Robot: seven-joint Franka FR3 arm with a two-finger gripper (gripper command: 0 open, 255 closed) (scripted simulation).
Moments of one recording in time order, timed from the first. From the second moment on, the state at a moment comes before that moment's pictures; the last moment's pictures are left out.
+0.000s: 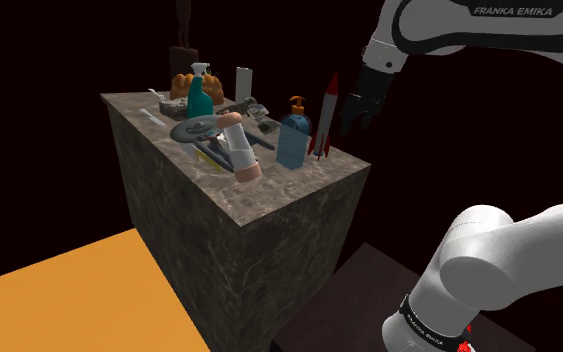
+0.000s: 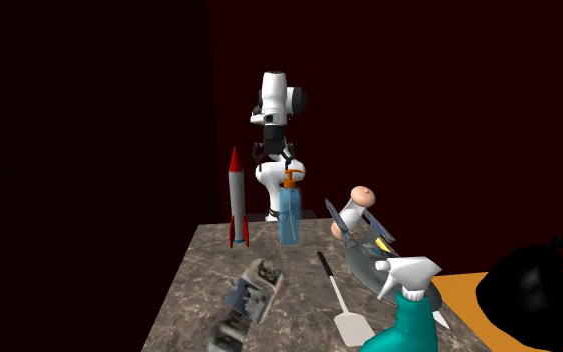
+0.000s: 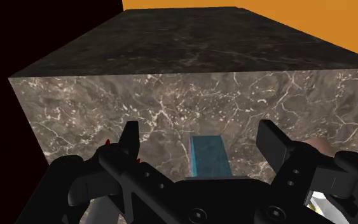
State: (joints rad) arm 0.03 -0.77 -0.18 -2.38 -0.15 1.76 0.00
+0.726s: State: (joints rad) arm 0.15 -0.54 -0.53 -2.36 -0.04 2.20 -0.39
